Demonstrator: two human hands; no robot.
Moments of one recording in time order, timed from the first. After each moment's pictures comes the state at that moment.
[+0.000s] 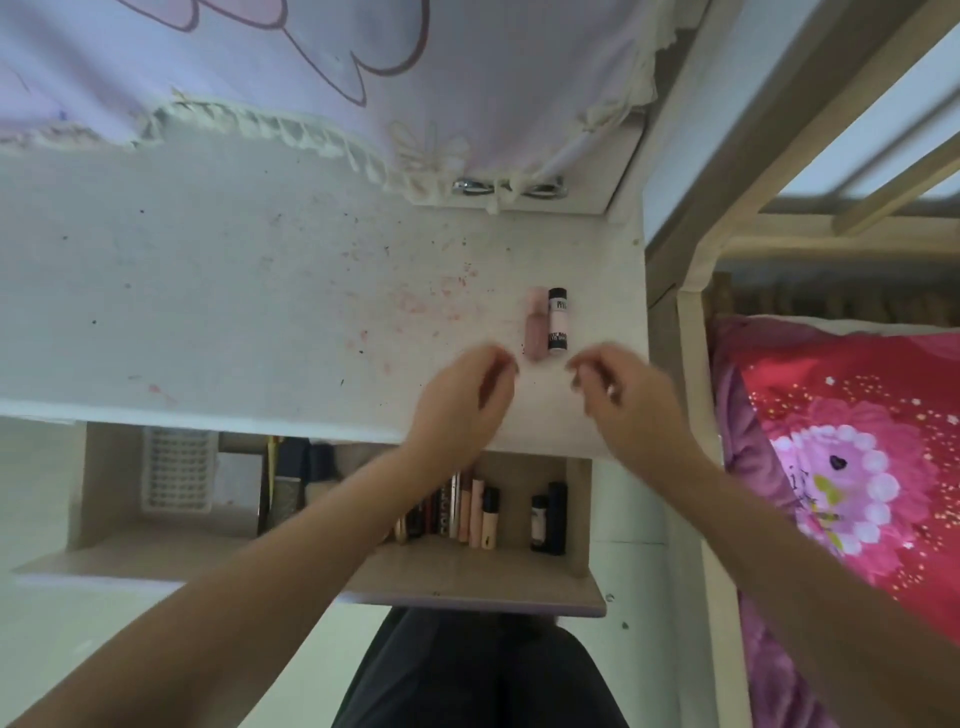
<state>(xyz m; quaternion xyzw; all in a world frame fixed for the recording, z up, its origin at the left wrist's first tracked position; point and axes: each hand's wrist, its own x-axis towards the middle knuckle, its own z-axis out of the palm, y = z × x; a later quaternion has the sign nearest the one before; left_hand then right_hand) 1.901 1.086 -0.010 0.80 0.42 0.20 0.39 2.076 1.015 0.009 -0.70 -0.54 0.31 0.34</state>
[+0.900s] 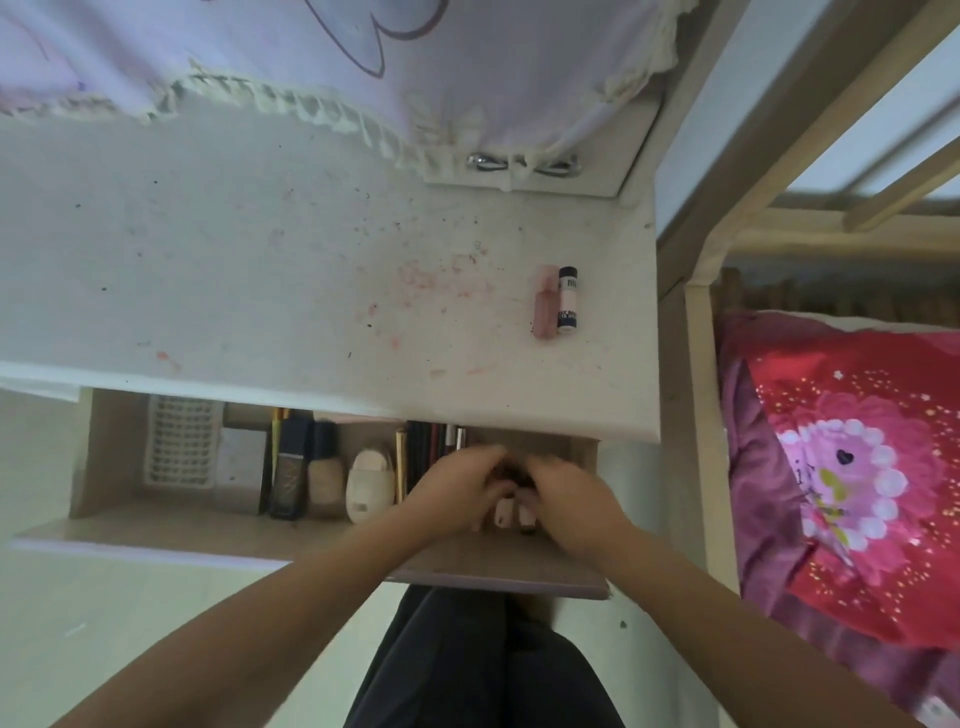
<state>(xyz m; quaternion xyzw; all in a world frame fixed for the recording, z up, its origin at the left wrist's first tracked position) 1.866 1.025 -0.076 0.82 0.40 -0.05 0.41 2.015 0.961 -0.054 -0.68 -0.64 0.35 -0.02</state>
